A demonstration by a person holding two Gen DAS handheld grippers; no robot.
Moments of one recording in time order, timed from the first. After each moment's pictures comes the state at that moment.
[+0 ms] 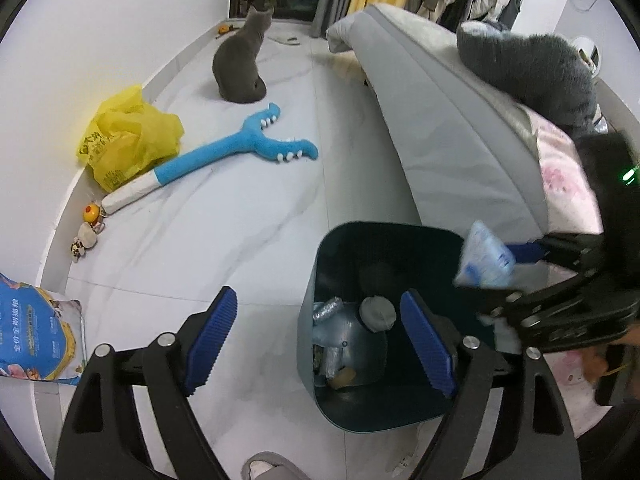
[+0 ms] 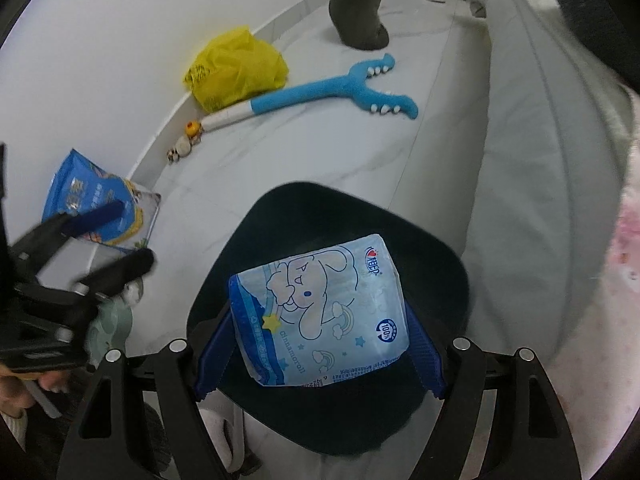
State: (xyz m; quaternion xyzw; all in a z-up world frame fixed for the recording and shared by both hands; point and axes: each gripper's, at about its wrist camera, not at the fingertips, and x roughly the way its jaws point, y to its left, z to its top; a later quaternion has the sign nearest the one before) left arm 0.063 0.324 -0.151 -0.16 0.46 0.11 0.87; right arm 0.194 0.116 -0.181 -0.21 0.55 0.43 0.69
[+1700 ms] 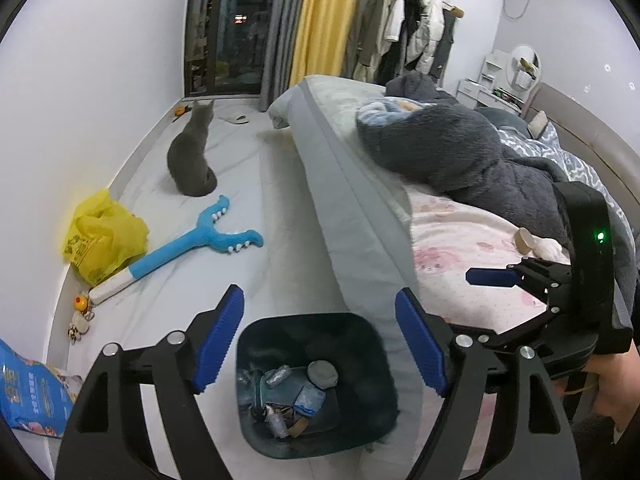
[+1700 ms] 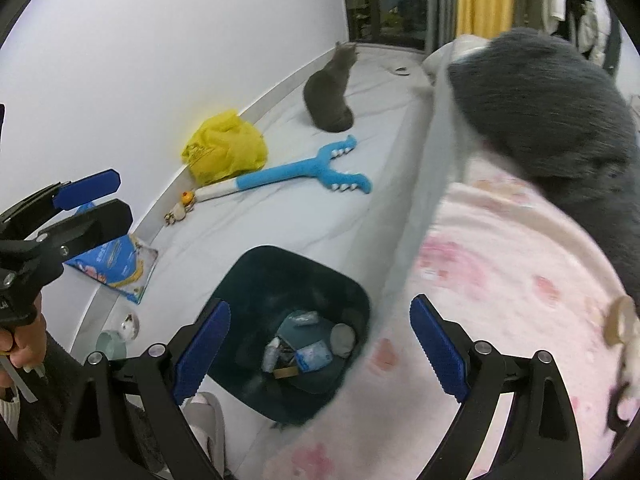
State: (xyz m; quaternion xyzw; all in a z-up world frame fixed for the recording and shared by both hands) left arm 0.087 0.236 -0.022 -0.10 0.36 0.05 0.93; right arm 0.203 0.013 -0.067 -0.16 0.44 0.42 0.78
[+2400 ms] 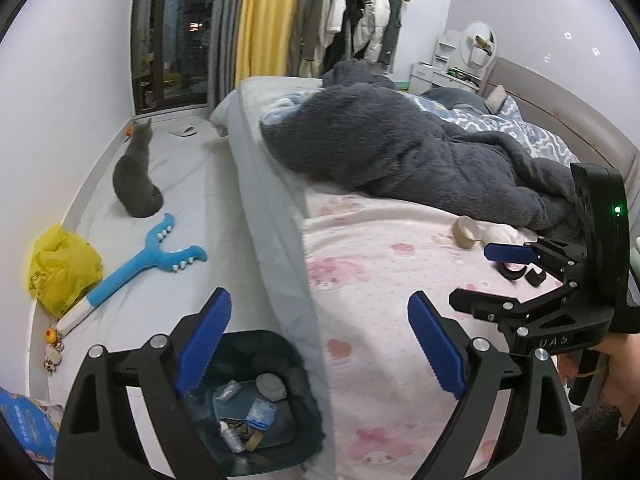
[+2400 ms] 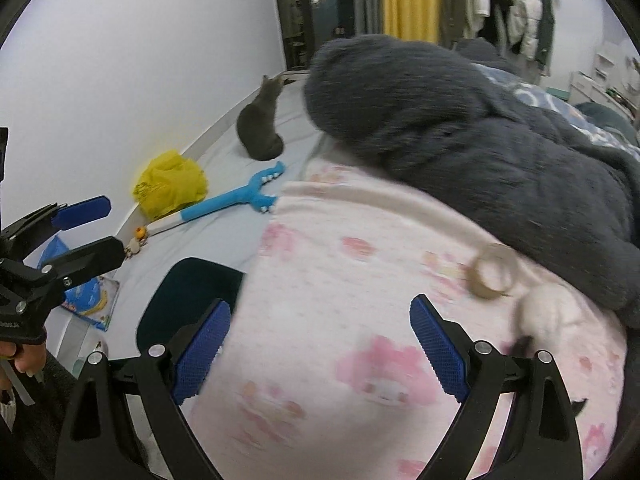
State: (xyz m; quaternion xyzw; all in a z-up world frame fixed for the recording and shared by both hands) left arm 0.132 0.136 -0.018 -0.07 0.36 -0.02 0.93; right arm 0.244 -0.121 -0.044 -0.12 0.41 0.35 0.84
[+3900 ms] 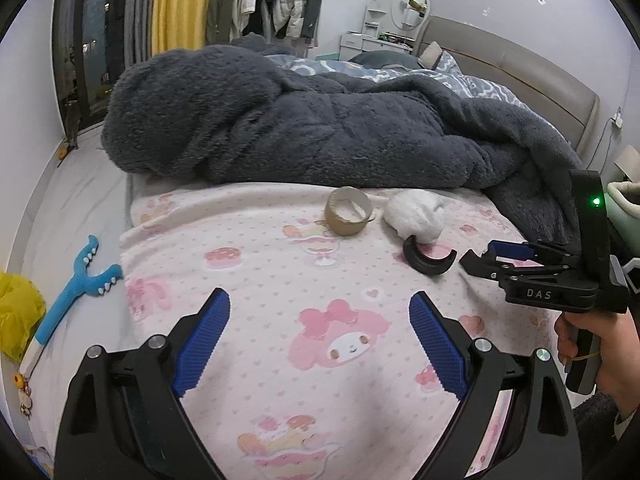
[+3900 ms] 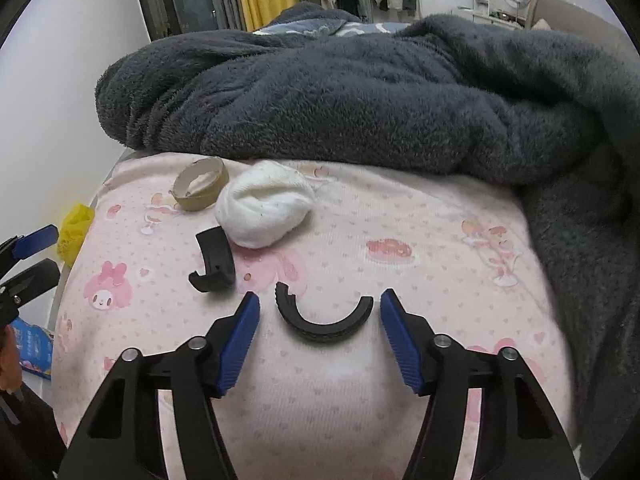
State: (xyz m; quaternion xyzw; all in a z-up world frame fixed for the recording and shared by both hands) left arm 0.193 -0.015 -0.053 -0.02 0.38 -0.12 0.92; right arm 0.295 -0.325 -0.097 -0.03 0.44 0.19 0.88
